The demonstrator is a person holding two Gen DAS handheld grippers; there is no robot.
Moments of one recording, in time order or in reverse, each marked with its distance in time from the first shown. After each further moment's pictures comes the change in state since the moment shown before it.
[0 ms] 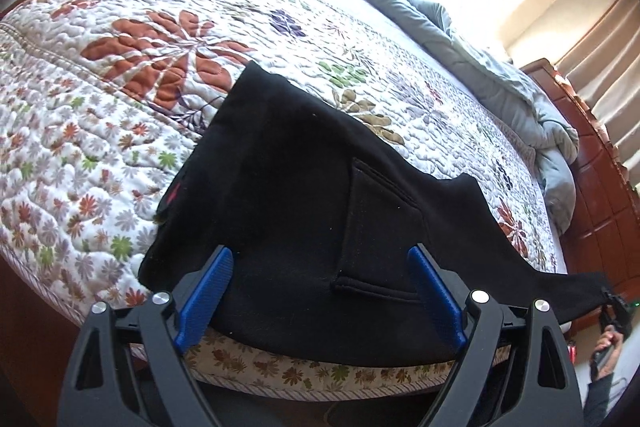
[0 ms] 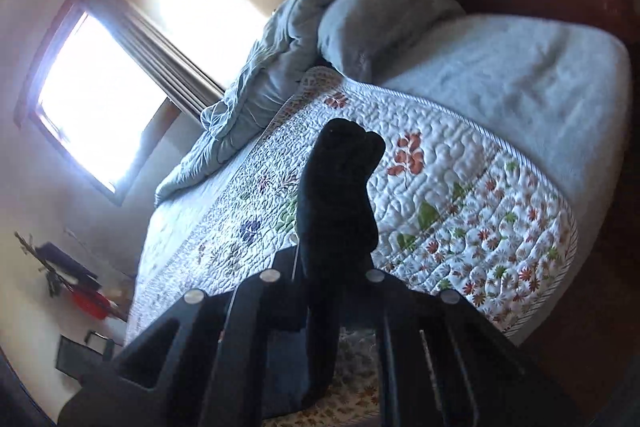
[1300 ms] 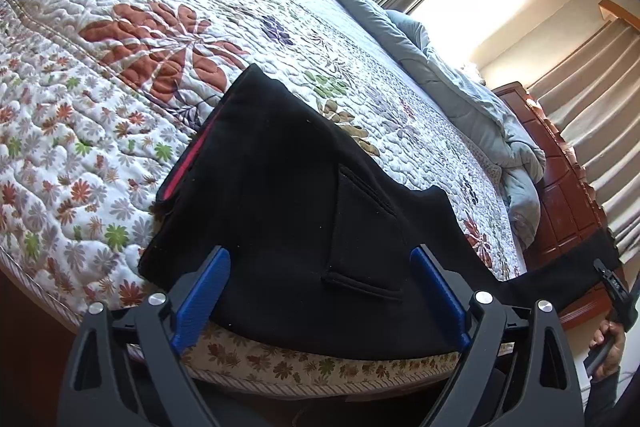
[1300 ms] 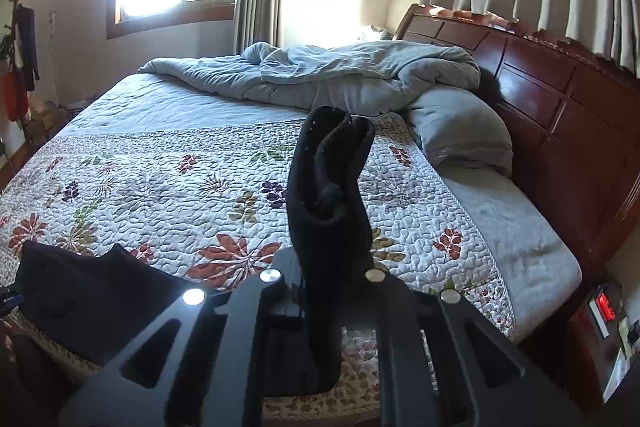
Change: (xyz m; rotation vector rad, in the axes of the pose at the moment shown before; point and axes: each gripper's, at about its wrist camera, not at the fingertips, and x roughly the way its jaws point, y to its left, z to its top) left arm -0.012 0.020 -0.008 -0.066 -0.035 -0.154; right arm 0.010 0.242 -0.095 -0.755 -0.037 -0.244
